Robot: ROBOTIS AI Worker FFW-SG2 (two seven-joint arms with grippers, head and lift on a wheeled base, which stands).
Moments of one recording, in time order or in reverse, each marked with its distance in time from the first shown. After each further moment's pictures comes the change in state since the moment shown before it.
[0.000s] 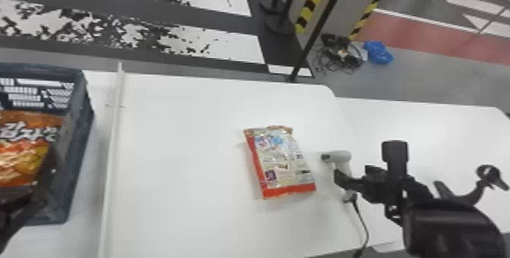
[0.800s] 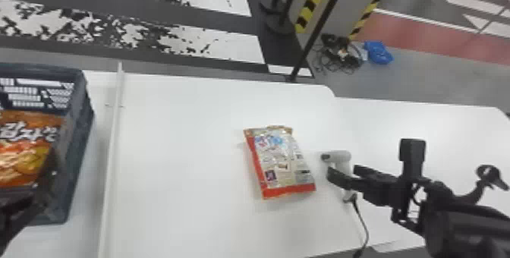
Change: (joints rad) left arm 0.009 0.003 -0.001 -0.006 -0.002 0.003 0.001; right arm 0.081 0.022 -0.094 -0.213 -0.196 0.179 0.208
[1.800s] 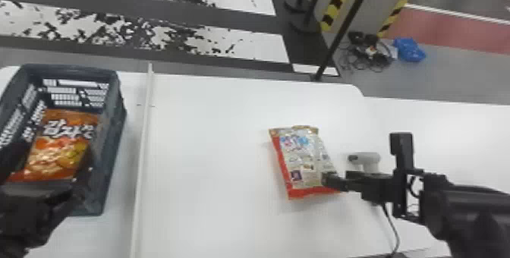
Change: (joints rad) left arm 0.003 -0.001 0.005 0.001 0.000 0.000 0.002; right arm -0.144 -0.052 0.185 0.135 0.025 0.136 0.092
